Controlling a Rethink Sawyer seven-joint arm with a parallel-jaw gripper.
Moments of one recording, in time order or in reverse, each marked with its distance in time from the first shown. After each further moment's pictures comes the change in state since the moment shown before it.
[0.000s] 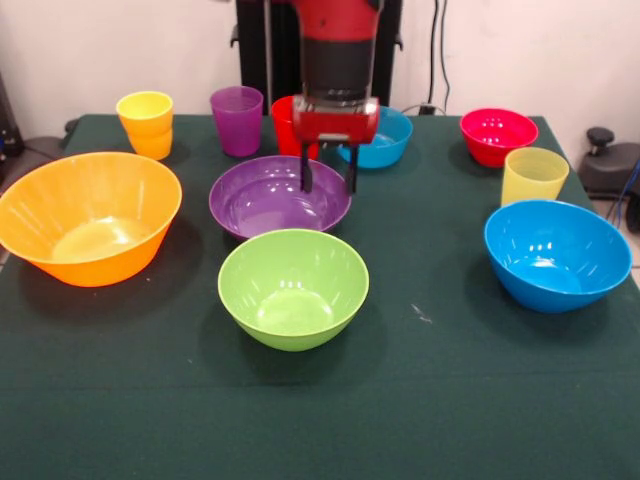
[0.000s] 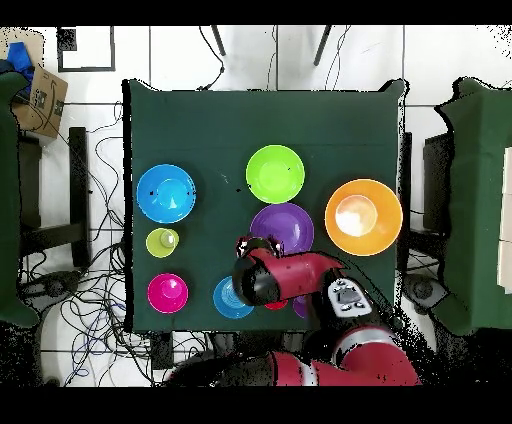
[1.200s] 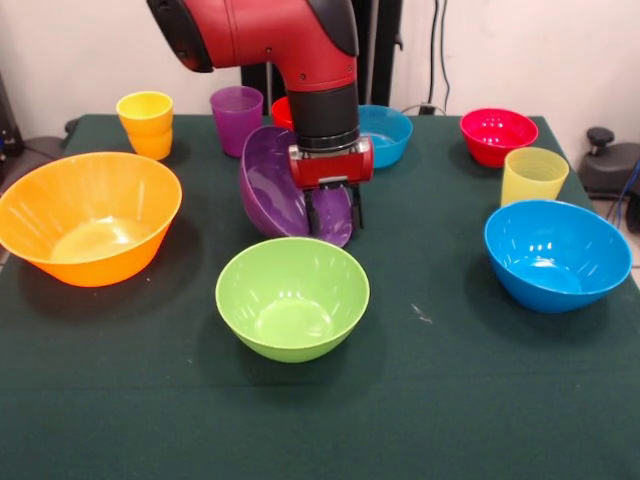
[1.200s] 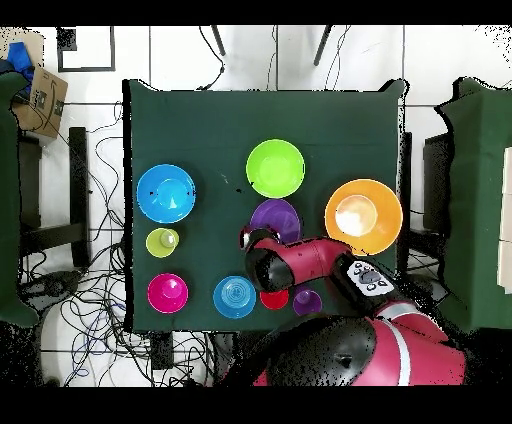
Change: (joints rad) arm -0.164 0.119 0.177 -0.080 -0.169 0.000 0.000
